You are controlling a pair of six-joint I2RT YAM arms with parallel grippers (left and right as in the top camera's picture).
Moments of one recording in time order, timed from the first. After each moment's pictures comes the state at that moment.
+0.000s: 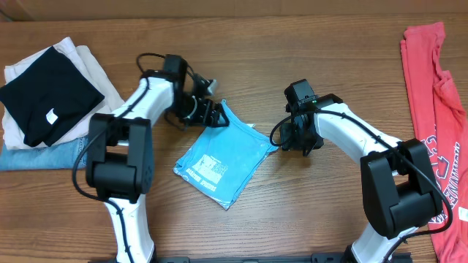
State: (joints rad) left arm -0.18 2.16 1.50 -0.84 0.66 0.14; right arm 0.34 1.88 1.17 -0.79 -0.04 0.28
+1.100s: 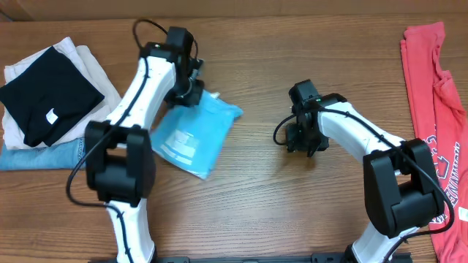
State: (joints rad) left arm -0.20 2.13 1.78 -1.08 0.05 0.03; right arm 0.31 1.88 1.17 -0.84 -0.01 0.29
